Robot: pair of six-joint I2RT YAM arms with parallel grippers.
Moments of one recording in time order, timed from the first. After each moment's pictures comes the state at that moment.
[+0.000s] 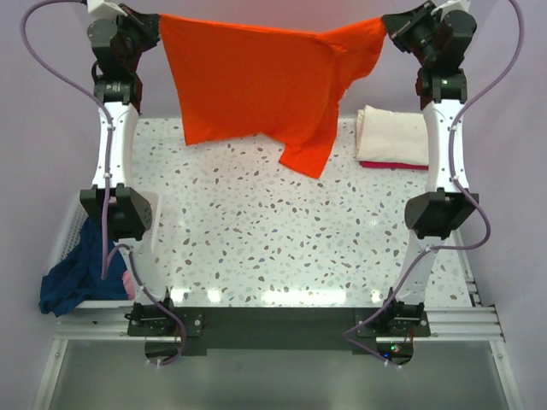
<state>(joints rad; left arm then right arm) 0.07 2.06 2.33 -0.06 0.14 -0.57 -0.05 2.10 2.53 -0.28 -0.30 0.77</state>
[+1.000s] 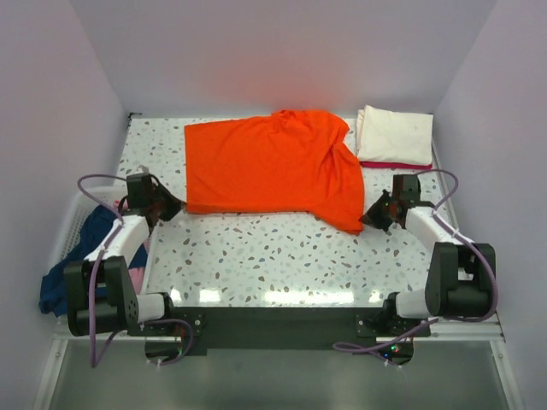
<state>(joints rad) 0.14 1.30 0.66 -0.11 0.21 -0.72 -0.05 1.40 0.75 -0.34 -0.19 0.73</state>
